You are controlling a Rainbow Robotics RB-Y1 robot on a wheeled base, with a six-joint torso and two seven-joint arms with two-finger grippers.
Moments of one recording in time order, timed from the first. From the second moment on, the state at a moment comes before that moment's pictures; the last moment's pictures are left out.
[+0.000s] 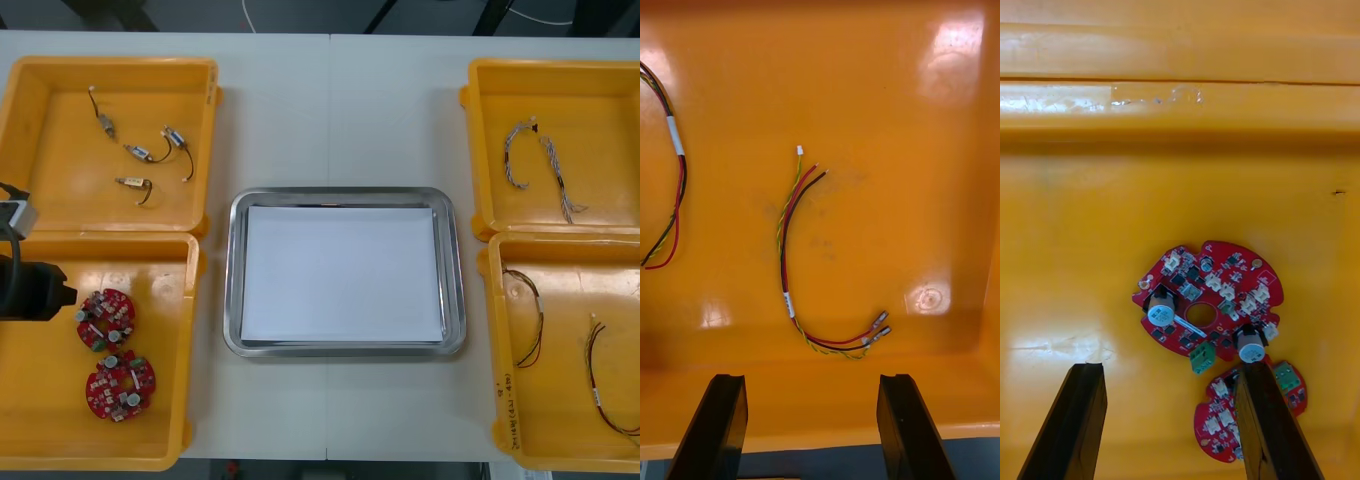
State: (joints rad) right arm 0.35 -0.84 -0.43 -2.36 -0.91 1.64 1.26; left arm 0.07 0.89 0.17 -2.19 0.86 1.52 -1.20
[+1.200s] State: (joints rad) right arm 0.43 -0.81 -0.16 -2.20 -0.78 1.30 1.26; left arm 0.11 0.90 0.02 -2.03 0.80 1.27 -1.21
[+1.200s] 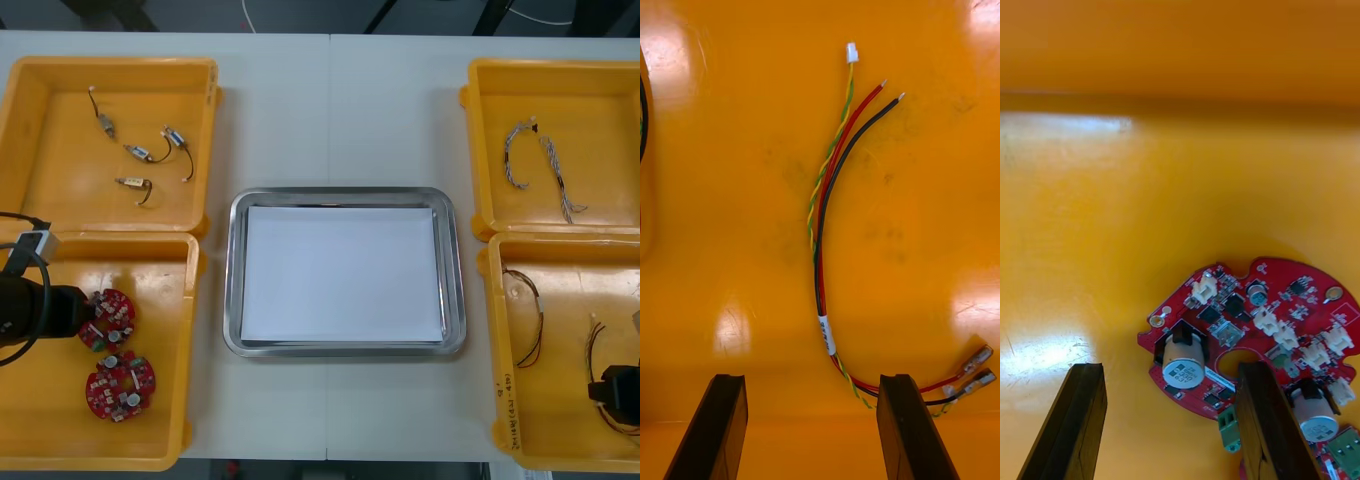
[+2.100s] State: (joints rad) right arm 0.43 -0.83 -0.04 -2.07 -0.72 1.08 1.30; left arm 0.12 0.90 -0.03 -1.99 0.76 1.16 -1.21
